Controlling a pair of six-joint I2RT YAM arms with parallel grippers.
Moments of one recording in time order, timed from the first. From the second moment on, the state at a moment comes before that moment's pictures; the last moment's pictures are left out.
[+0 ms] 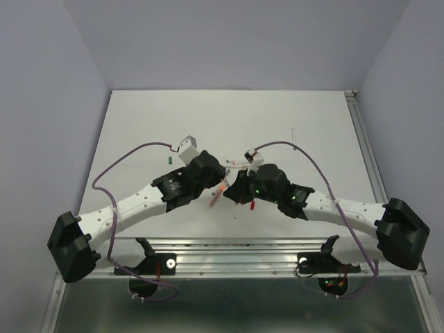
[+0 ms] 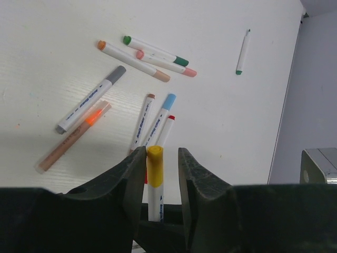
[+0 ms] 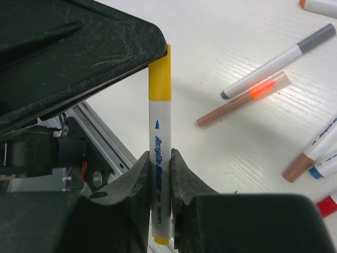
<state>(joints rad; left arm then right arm) -0.92 1.18 0.89 -0.38 -0.48 -1.25 0.94 1.28 0.69 0.19 -0.09 0.71</state>
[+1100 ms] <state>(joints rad) -0.92 1.18 0.89 -0.35 -0.49 -1.19 0.94 1.26 0.69 0.20 -0.12 0.73</state>
